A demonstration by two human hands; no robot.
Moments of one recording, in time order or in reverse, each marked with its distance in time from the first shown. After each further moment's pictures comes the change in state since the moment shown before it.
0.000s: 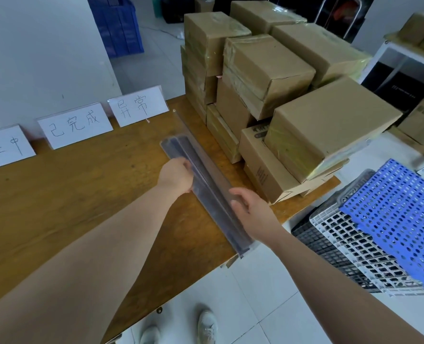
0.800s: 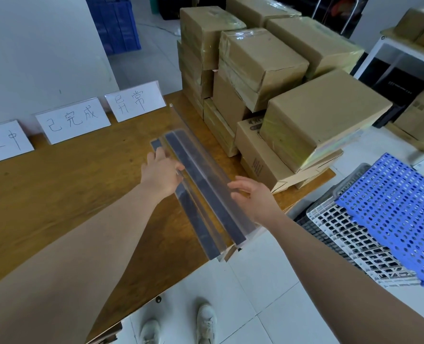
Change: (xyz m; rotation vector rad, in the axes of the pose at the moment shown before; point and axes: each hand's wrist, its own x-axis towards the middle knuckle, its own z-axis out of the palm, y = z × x) left_hand -0.020 -0.023 -0.019 0.646 0.094 0.286; right_hand 0.007 0.012 -0.007 -0.023 0.038 -0.003
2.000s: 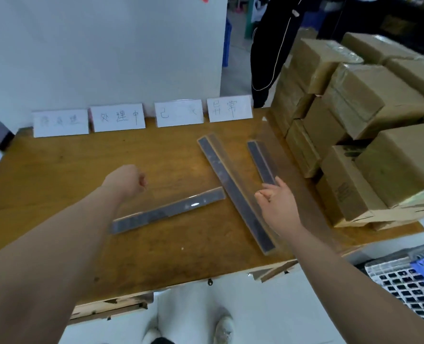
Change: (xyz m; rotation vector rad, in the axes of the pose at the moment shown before) left_hand -0.131 -0.227 -0.061 -0.036 -0.145 -0.503; right_hand 0.002 -0.089 0.081 -0.248 0.074 -0.305
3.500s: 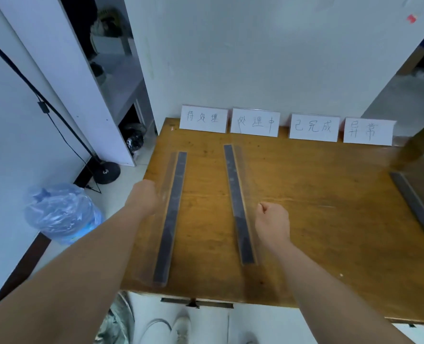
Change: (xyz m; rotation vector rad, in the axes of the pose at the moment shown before) left_hand -0.048 -0.392 -0.018 -0.354 0.187 -0.294; right_hand -0.018 -0.364 0.237 0.148 -0.122 0.203
